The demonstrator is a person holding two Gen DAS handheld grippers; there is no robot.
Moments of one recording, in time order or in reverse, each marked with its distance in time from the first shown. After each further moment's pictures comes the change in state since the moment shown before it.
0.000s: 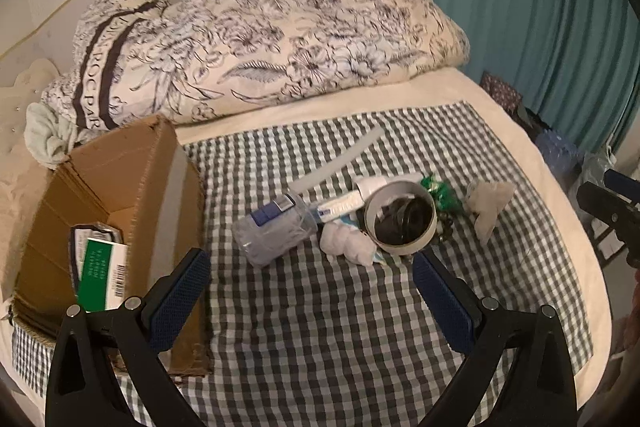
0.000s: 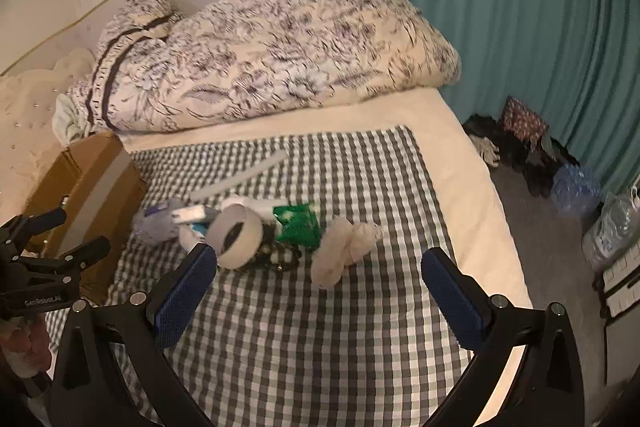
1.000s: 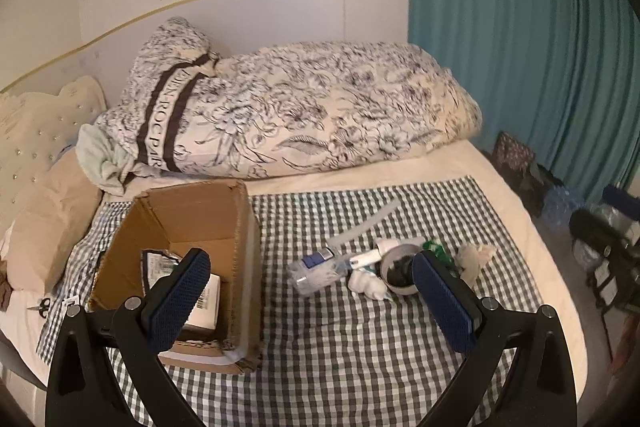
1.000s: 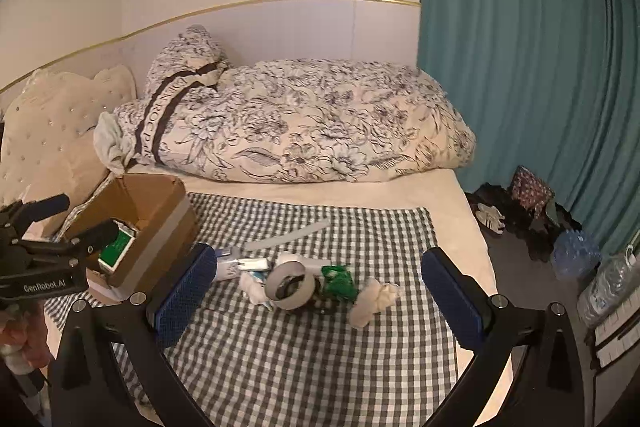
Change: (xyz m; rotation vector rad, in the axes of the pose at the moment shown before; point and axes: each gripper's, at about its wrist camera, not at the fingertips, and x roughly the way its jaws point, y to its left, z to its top) left arm -0.130 0.031 0.019 -0.081 -0.193 0.077; right arm -0.115 0.059 0.031 -0.118 -0.207 0.047
